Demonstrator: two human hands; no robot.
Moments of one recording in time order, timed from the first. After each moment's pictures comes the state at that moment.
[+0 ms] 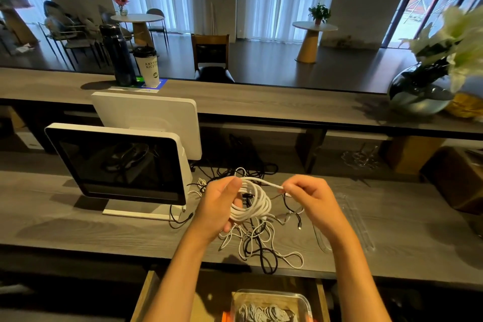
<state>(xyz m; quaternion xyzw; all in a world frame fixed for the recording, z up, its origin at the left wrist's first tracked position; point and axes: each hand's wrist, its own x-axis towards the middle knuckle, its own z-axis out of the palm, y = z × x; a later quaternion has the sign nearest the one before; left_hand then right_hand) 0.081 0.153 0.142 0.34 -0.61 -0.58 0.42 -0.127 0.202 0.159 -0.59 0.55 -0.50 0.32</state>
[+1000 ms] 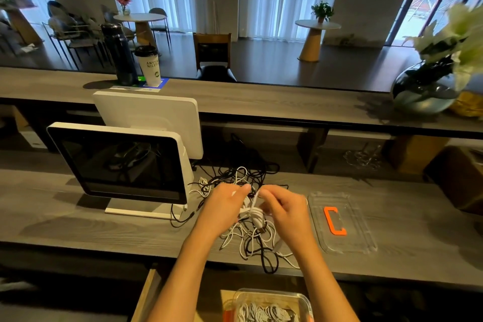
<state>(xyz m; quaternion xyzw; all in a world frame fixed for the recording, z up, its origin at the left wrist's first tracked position) 0.066 0.145 0.144 0.52 -0.70 -0.41 0.26 -0.079 0.197 0.121 -0.58 0.57 -0.53 0.23</state>
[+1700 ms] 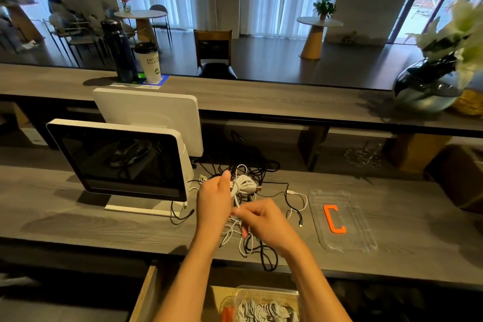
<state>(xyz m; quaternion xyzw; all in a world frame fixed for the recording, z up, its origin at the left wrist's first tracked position) 0.058 0.142 0.127 0.61 -0.55 -0.39 0.42 -0.061 0.197 0.117 -0.60 0.55 -0.36 0.46</state>
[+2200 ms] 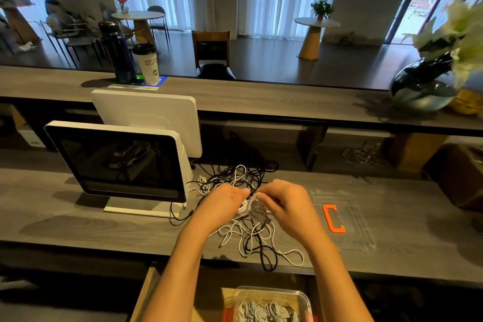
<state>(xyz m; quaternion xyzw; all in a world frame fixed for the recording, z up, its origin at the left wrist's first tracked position) 0.069 0.134 0.138 0.53 -0.74 -0.40 0.14 -0.096 0.196 0.147 -0.71 0.62 -0.31 0.13</state>
